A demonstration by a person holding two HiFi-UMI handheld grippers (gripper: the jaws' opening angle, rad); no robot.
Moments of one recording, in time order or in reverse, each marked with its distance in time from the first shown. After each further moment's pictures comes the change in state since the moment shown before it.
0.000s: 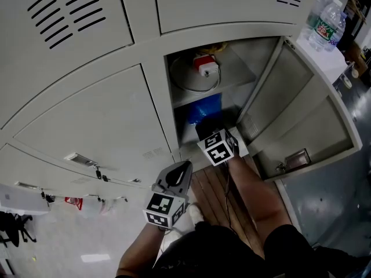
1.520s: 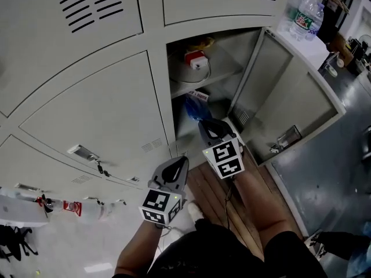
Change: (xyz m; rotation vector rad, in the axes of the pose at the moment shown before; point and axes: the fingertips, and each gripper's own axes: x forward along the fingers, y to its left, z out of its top) left arm -0.034 -0.014 0.011 0.029 -0.039 -0.076; right arm -0.116 0.019 0.054 0.051 -0.213 -0.137
